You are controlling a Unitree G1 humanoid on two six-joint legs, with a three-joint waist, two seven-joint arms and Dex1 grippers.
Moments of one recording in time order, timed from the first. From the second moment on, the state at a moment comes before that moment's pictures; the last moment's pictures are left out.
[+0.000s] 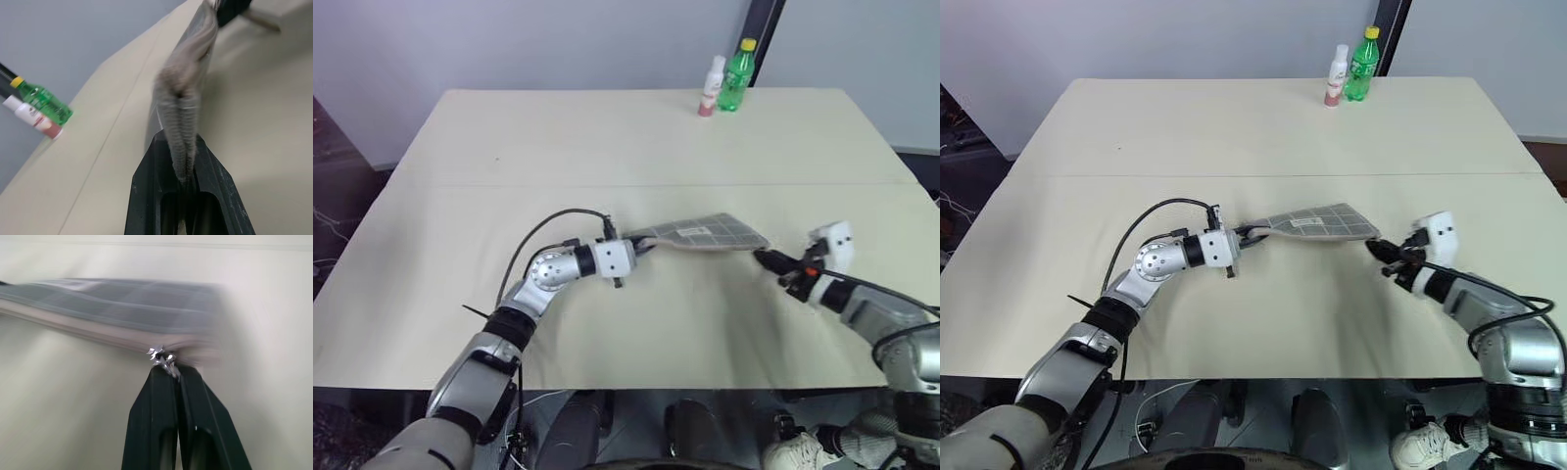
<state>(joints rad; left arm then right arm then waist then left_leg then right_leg) -0.65 0.29 -0.33 0.67 0.15 -0.71 -0.66 -0.09 -0.69 -0.29 -0.09 0.57 0.60 0.68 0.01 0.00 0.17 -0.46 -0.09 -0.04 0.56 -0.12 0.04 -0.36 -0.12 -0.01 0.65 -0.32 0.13</state>
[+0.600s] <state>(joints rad) -0.59 0.44 -0.12 0.68 -0.08 -0.55 -0.82 0.23 -0.78 -0.50 -0.33 0.75 0.62 0.94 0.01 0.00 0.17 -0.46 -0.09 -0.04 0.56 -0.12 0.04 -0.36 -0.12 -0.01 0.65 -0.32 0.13</state>
